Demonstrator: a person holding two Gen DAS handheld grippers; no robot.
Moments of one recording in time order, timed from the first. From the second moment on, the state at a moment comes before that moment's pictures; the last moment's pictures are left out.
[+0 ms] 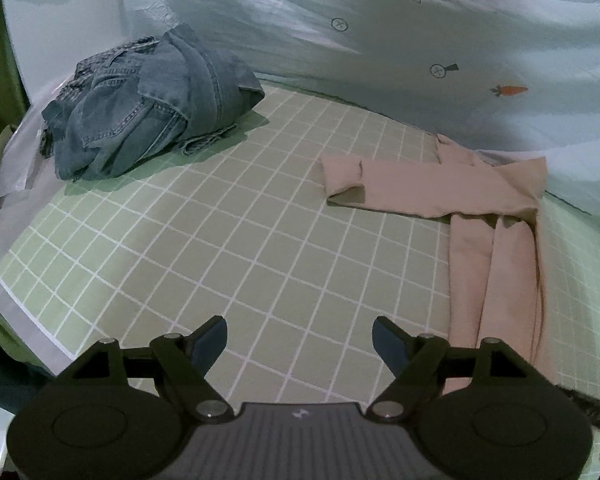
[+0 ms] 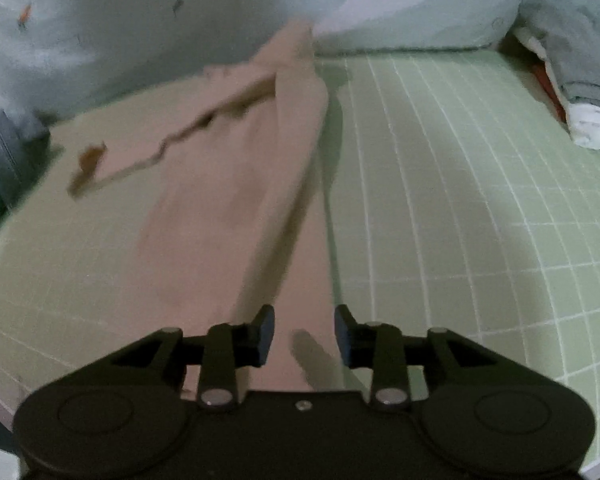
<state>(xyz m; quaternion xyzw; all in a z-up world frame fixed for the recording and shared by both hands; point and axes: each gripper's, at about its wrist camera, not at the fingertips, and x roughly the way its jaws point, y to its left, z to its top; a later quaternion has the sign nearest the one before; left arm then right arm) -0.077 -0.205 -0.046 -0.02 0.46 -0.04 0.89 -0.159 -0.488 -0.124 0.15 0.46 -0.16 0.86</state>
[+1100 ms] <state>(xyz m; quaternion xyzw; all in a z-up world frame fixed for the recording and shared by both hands) 0.153 -0.254 -0.108 0.00 0.49 -0.07 0.87 0.089 -0.586 -0.078 0.09 0.38 -0.14 0.91</state>
